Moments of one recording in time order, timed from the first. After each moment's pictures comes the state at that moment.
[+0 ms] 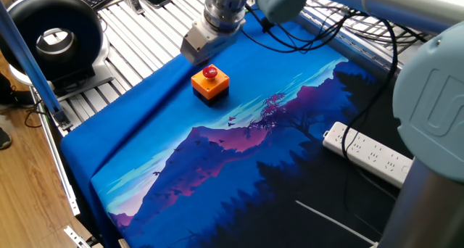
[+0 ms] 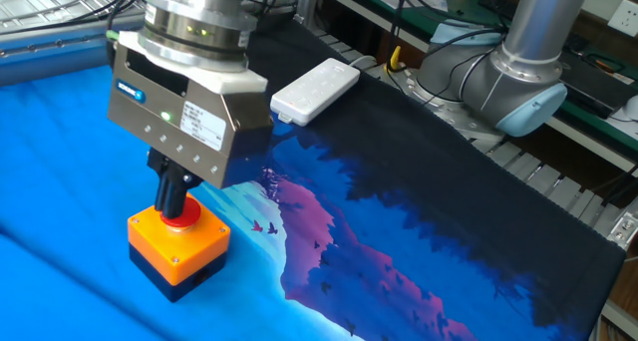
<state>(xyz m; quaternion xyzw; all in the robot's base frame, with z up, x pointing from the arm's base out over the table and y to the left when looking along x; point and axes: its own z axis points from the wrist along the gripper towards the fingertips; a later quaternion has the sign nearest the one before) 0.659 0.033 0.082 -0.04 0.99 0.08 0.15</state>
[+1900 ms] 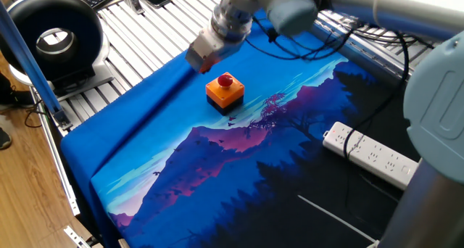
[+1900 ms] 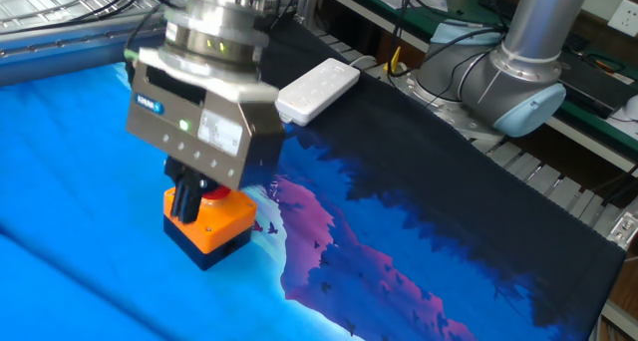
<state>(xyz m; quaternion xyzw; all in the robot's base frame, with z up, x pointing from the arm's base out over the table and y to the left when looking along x) 0.646 0.034 0.083 -0.04 0.98 0.10 0.14</state>
